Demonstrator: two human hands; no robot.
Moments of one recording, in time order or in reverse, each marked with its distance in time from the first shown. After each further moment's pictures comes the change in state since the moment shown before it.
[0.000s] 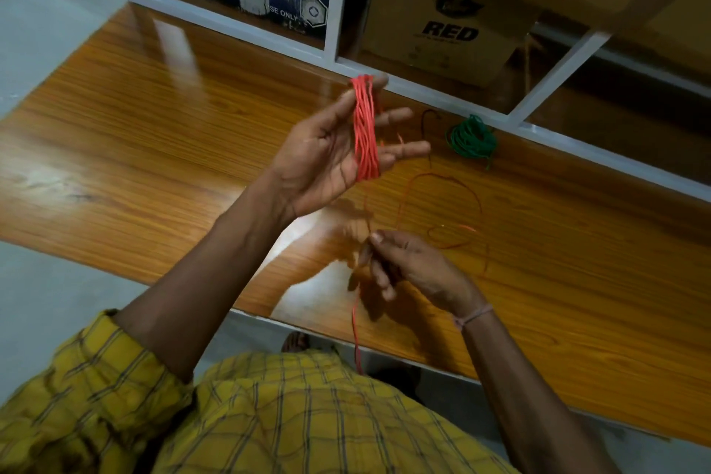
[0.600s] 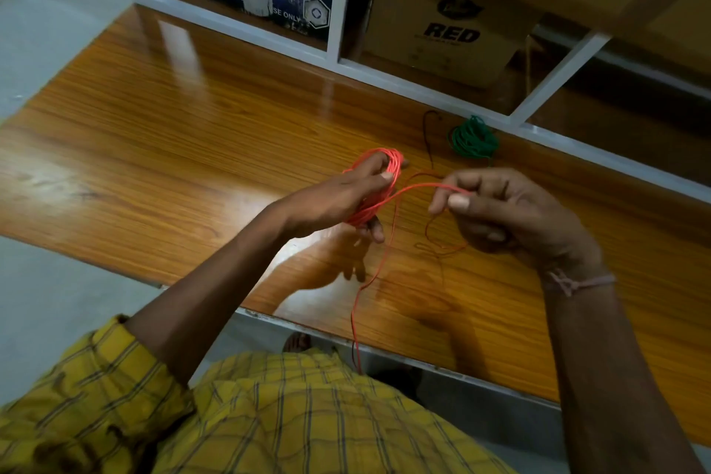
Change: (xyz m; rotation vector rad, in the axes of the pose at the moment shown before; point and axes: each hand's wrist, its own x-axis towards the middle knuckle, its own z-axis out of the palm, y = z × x) left_hand -0.014 -0.032 -0.011 0.932 0.122 -0.299; right_hand -0.064 -0.103 -0.062 -0.059 -0.170 -0.243
